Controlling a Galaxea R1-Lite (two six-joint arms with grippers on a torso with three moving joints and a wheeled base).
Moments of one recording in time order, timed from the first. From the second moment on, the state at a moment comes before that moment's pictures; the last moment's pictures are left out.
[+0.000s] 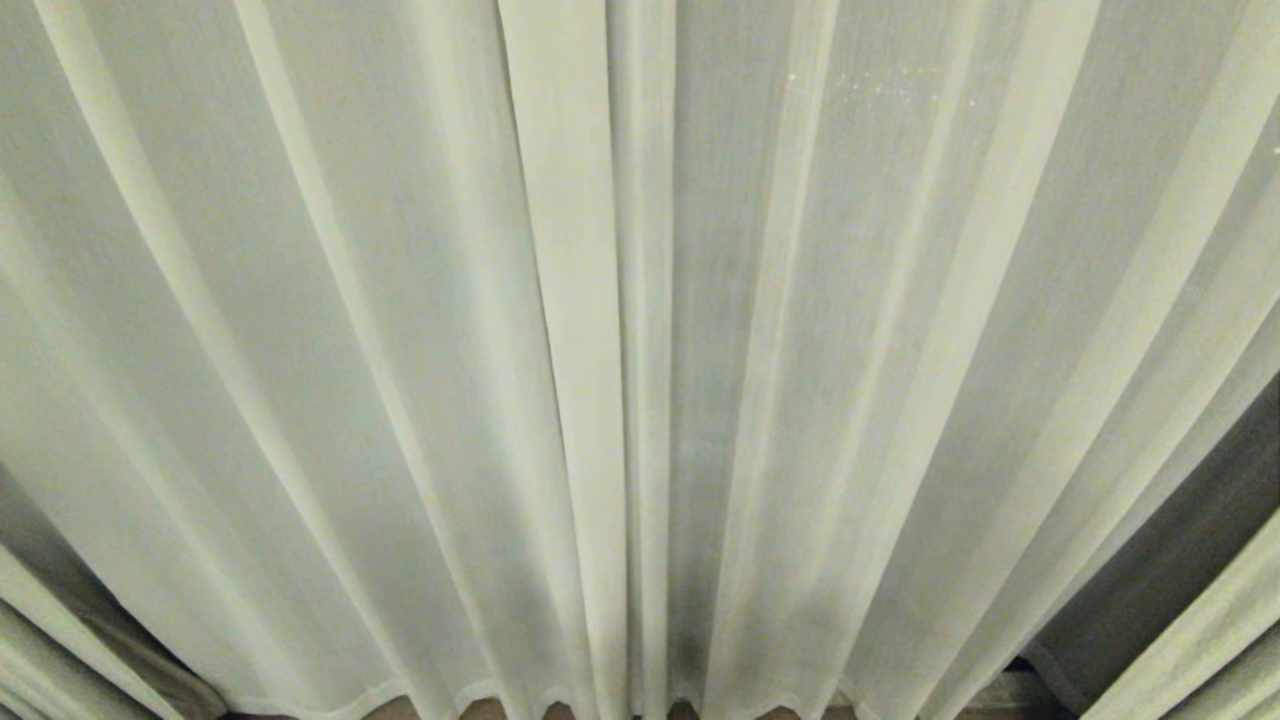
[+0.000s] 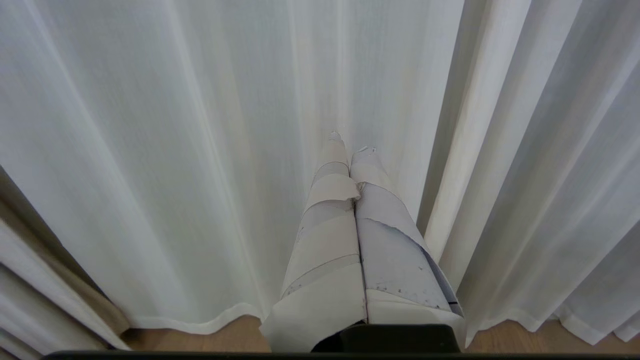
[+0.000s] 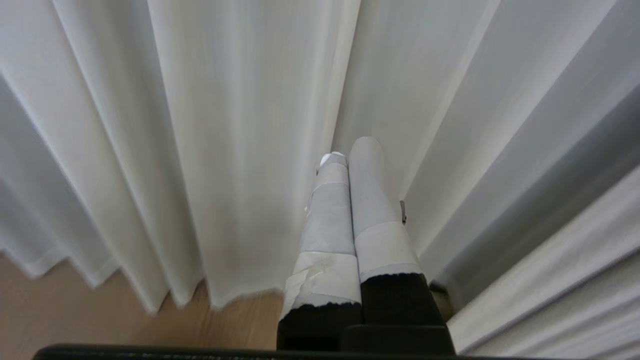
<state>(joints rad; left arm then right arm) 0.00 0.00 0.00 -0.01 0.01 0.03 -0.12 0.29 0.00 -0.22 0.16 -0.16</state>
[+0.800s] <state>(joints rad) 0.00 0.00 0.00 -0.01 0.01 0.03 0.00 0.01 0.00 -0.21 0.16 -0.15</state>
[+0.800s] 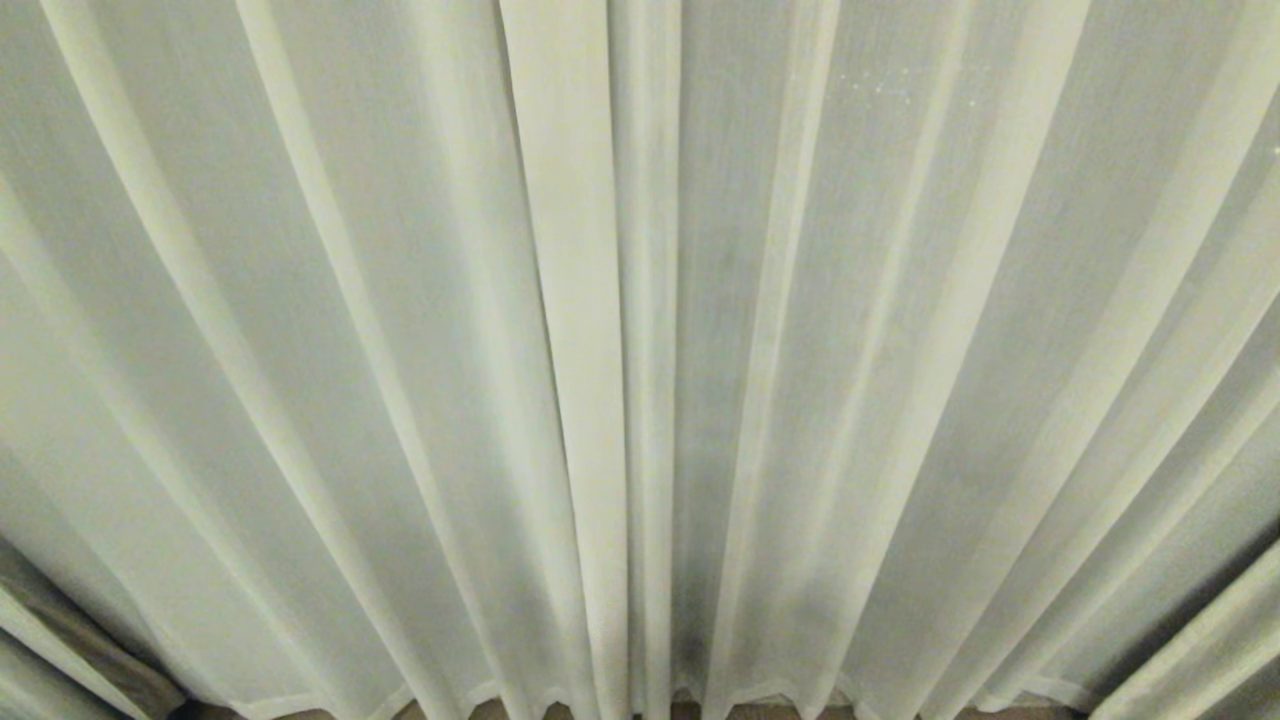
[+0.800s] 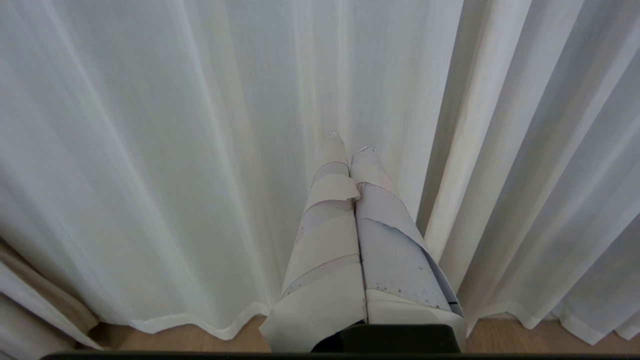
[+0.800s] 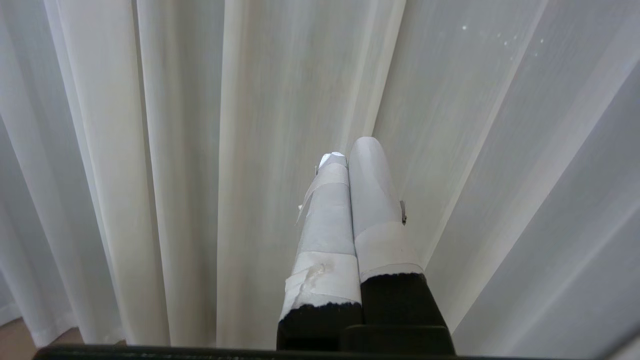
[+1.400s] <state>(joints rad) 0.00 0.00 0.00 -0.01 0.01 0.03 0.00 0.00 0.00 -0.21 0.16 -0.15</state>
